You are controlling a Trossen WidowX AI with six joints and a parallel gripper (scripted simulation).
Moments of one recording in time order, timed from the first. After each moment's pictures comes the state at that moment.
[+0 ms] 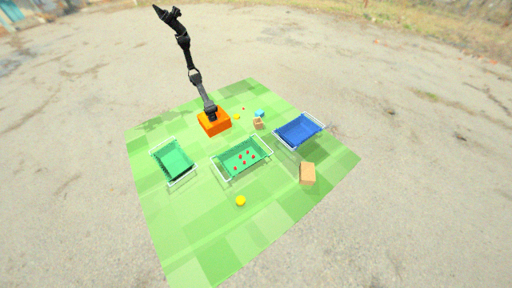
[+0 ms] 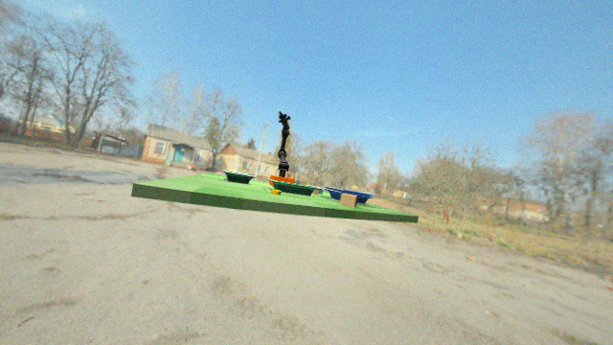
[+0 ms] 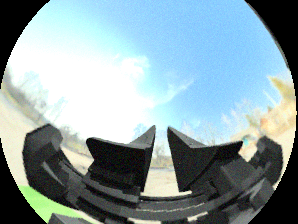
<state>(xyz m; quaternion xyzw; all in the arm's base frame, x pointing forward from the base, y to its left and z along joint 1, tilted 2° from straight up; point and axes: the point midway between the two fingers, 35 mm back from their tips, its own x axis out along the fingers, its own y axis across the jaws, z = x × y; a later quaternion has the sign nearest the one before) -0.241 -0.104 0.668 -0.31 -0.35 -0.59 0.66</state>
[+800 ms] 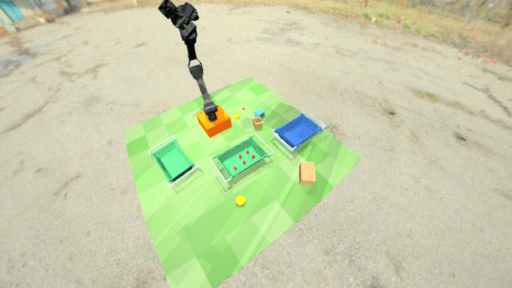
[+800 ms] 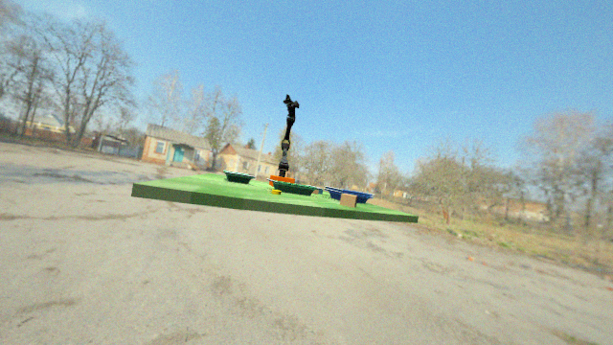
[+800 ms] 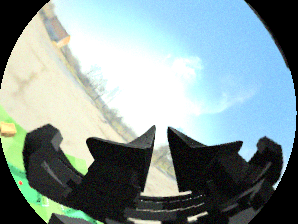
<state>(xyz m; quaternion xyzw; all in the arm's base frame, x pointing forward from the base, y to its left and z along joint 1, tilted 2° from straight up) 0.097 -0.061 0.688 -0.43 -0.20 -0.36 0.81</state>
